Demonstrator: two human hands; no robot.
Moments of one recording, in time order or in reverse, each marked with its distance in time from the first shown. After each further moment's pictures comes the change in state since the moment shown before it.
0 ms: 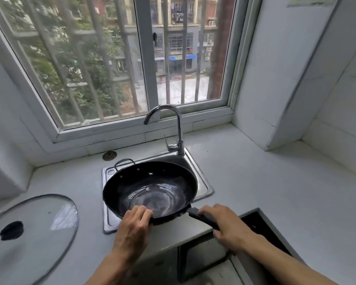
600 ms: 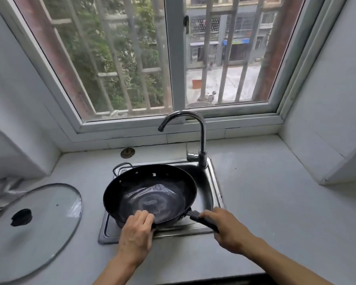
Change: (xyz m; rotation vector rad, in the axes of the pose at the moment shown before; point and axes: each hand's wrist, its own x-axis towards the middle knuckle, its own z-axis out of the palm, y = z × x) left_hand 0.082 -0.009 0.060 0.094 -0.115 -0.381; right_hand 0.171 0.087 -0.022 -0.049 -0.204 -0.272
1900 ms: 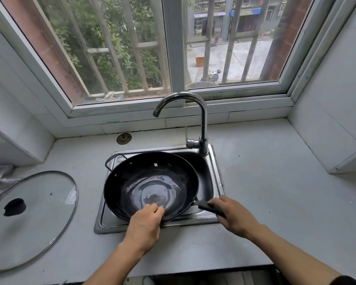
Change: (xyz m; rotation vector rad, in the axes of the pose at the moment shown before) left_hand 0.027 0.016 0.027 0.065 -0.244 -0.008; right_hand 0.036 0.076 0.023 0.014 -0.012 -0.027
